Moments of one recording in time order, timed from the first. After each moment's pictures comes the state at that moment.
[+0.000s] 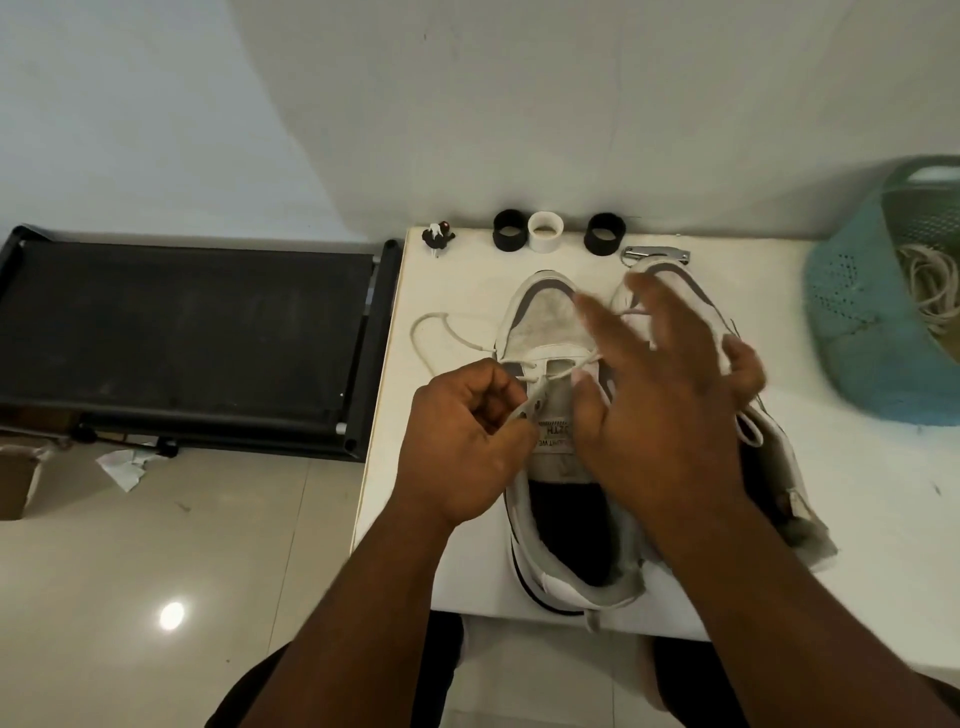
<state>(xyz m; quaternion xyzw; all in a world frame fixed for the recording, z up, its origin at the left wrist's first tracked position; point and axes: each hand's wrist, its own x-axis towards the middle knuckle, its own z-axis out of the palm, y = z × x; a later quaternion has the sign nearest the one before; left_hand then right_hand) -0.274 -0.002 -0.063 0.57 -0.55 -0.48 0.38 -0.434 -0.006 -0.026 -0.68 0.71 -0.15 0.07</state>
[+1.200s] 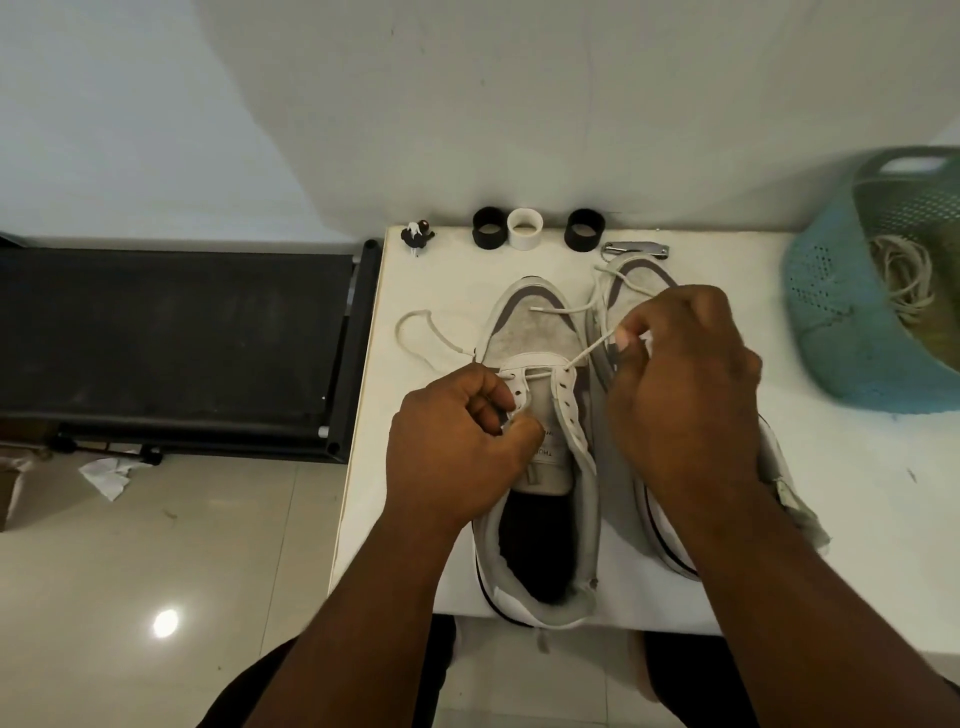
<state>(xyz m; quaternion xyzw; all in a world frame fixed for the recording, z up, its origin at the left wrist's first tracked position) -0.288 0.001 -0.068 0.68 -0.57 -0.35 0.31 -0.463 -0.018 -0.038 -0.63 0.73 -0.25 0.07</state>
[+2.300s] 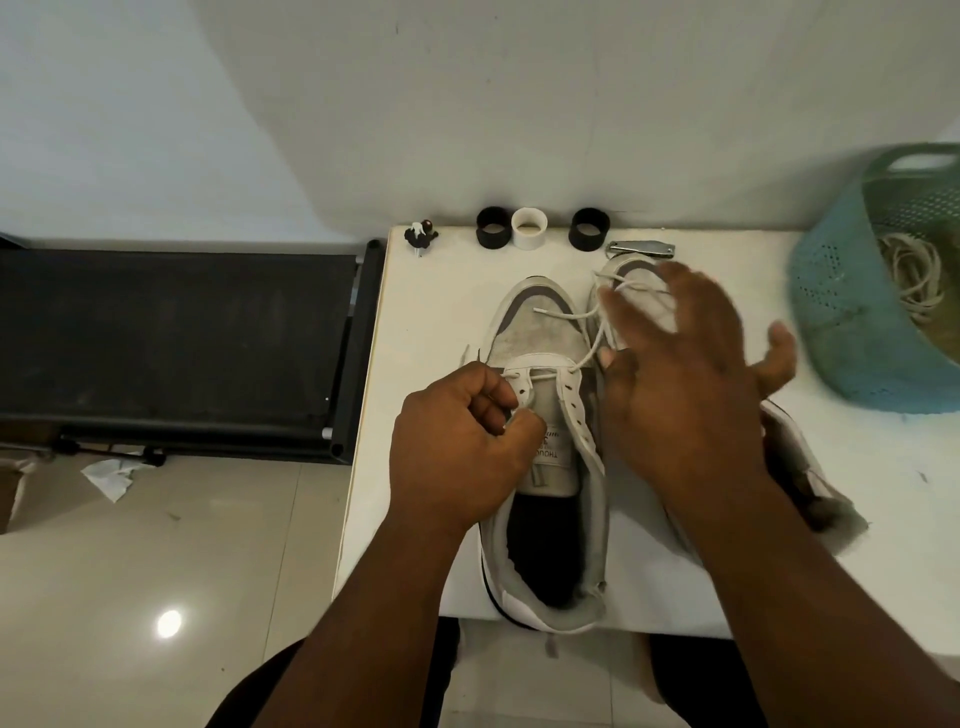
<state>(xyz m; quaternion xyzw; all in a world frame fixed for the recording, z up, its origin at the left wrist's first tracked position) -0.286 0.000 -0.070 0.67 -0.56 -0.36 0.33 -0.462 -0.016 -0.038 -0.67 0.73 -0.14 0.03</state>
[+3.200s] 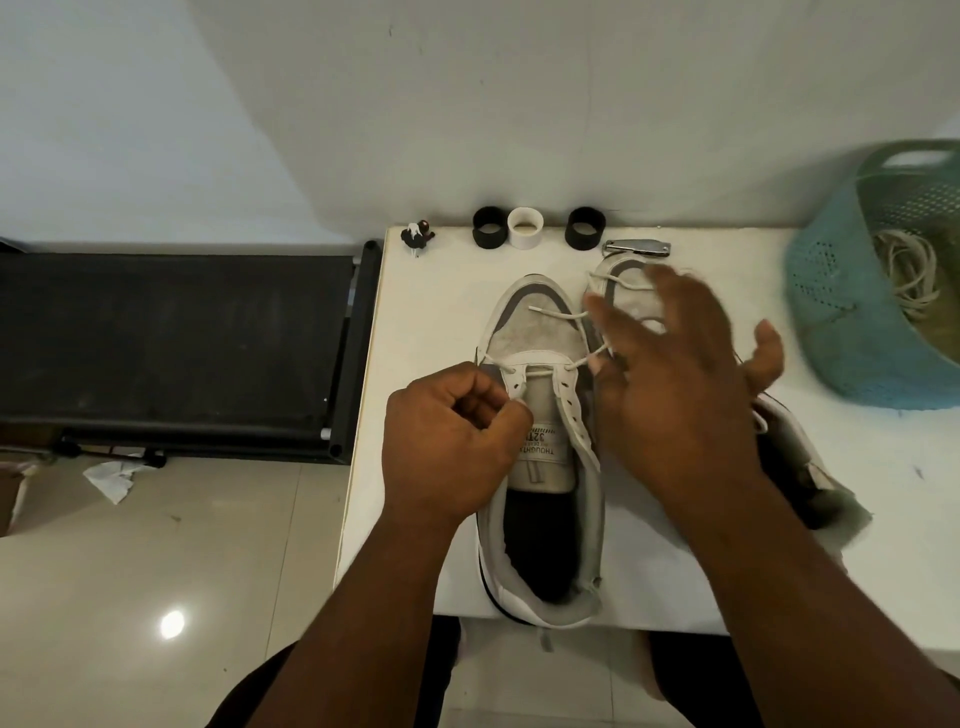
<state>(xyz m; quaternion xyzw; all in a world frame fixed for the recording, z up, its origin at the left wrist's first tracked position) -0.285 -0.001 -0.066 0.64 -0.55 -0.36 0.39 -0.463 -0.016 -0.036 -0.68 0.72 -0.12 0.05</state>
